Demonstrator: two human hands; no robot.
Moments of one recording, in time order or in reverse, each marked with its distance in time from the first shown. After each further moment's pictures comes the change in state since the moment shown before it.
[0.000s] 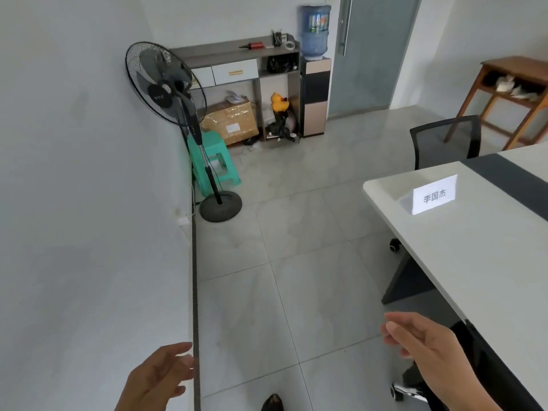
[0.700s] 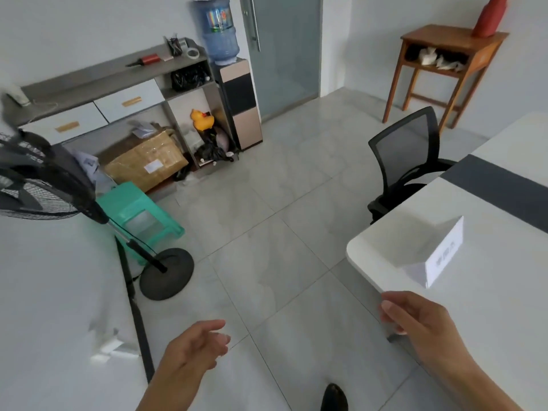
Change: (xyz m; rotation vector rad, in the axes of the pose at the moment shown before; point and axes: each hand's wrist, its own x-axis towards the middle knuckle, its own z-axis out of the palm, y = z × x) left_hand 0.404 0.267 0.205 0.220 -0.473 0.123; right_hand 0.391 -0.096 -0.004 0.105 0.292 0.113
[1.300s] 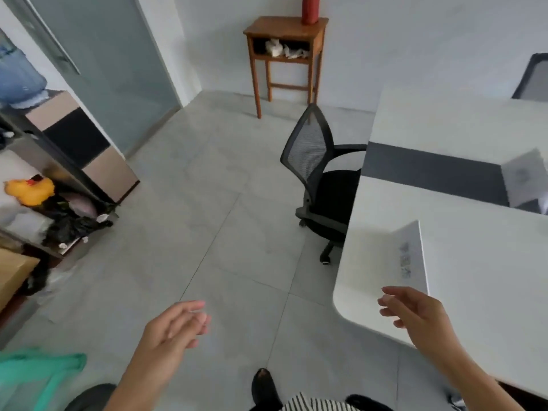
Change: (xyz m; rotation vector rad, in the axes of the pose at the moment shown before) left_hand 0.371 0.174 0.014 0.211 -0.438 0.189; right_hand 0.178 -0.031 0.052 0.136 0.568 0.310
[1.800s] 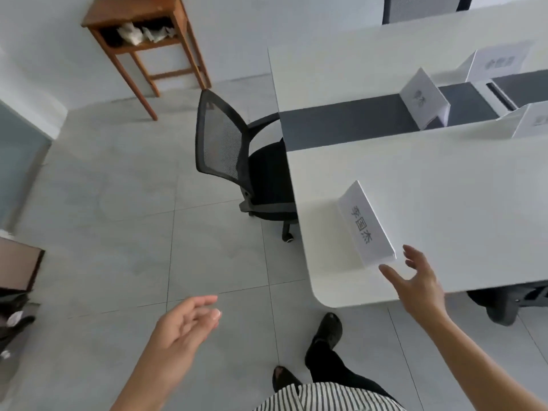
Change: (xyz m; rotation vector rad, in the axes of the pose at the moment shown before) left_hand 0.126 0.073 0.061 0.327 -0.510 0.095; right_hand 0.035 0.055 0.001 -0.125 0.580 0.313
